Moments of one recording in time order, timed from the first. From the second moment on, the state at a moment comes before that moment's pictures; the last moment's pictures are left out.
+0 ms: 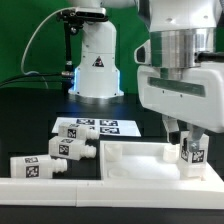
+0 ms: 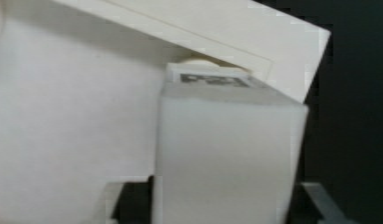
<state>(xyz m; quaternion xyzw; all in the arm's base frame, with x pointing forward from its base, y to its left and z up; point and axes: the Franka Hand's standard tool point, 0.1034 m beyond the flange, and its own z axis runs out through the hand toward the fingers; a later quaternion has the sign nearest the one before) 0.643 0.087 0.078 -0.77 0.63 0.01 0.08</state>
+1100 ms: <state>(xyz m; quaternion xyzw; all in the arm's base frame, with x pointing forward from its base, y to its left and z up) 0.640 0.110 0.078 -0.99 0.15 -0.02 0.05</state>
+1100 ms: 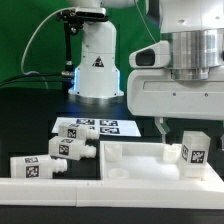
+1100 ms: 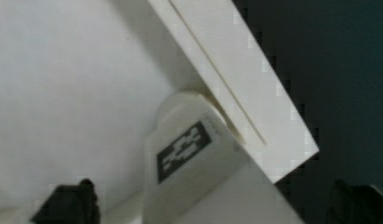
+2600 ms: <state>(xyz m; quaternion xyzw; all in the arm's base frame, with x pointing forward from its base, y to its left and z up) 0.642 0.109 0.077 -0.70 0.71 0.03 0.07</state>
